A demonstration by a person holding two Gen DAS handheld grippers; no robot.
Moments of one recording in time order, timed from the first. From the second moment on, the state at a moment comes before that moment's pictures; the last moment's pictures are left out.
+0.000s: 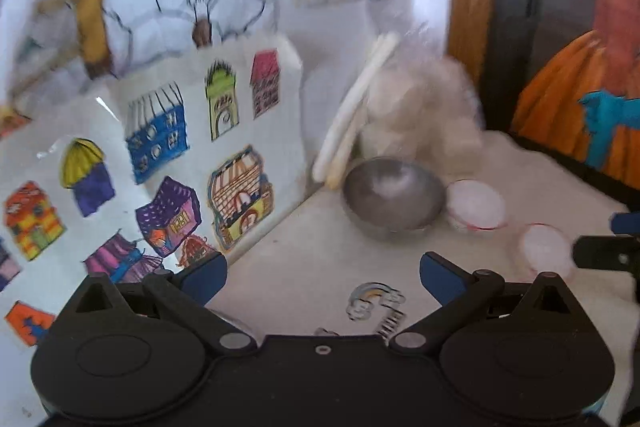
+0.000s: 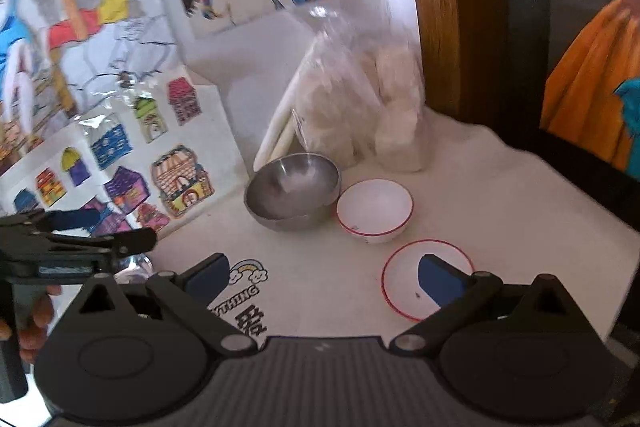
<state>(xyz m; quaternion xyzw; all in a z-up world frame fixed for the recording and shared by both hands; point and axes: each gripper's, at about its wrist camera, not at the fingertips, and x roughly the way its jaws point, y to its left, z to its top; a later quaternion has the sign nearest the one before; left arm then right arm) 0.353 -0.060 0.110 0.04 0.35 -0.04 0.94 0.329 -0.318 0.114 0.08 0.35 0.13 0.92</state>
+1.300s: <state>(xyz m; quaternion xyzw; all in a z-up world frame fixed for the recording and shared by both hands) 0.534 -0.063 0.012 -0.08 0.43 -0.01 0.90 0.470 -0.270 0.022 0.32 0.39 0.07 0.86</state>
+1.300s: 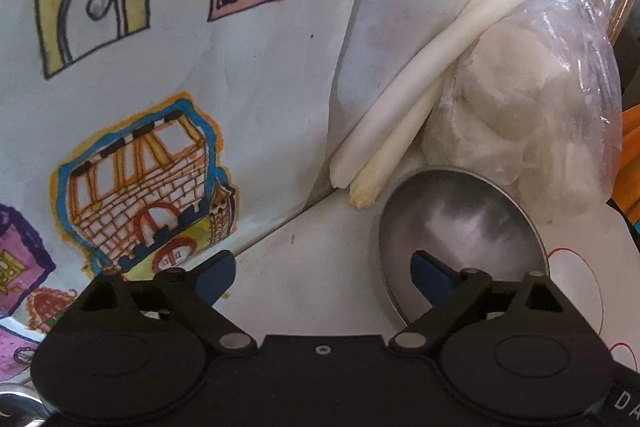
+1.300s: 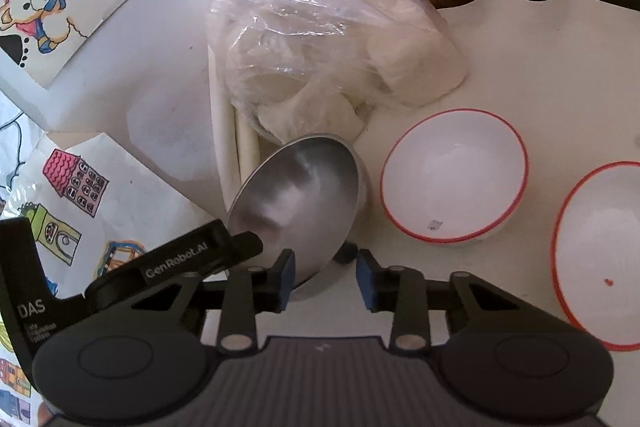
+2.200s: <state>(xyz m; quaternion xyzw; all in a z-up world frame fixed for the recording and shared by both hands) 0.531 -0.077 0.004 -0.10 0.44 -0.07 0.89 0.472 -0.281 0.014 0.30 0.40 0.09 0.86</state>
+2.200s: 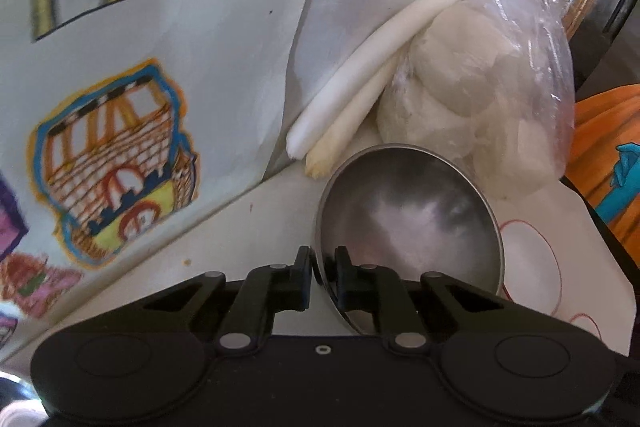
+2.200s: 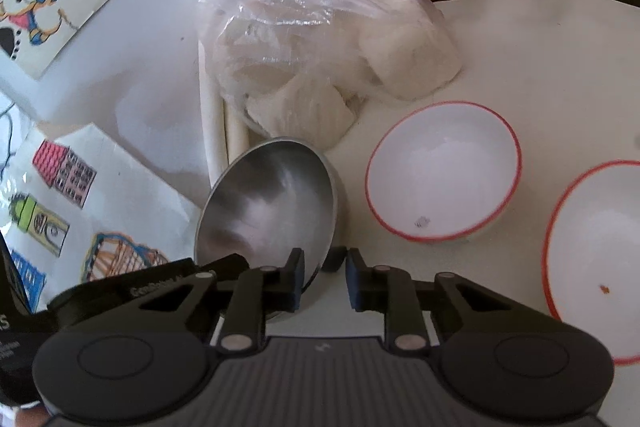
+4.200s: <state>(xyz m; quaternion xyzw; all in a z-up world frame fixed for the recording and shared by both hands) 0.352 -0.059 0.015 -0.05 0.49 -0.13 0.86 0.327 -0.308 0.029 0.21 0.49 0.15 0.83</state>
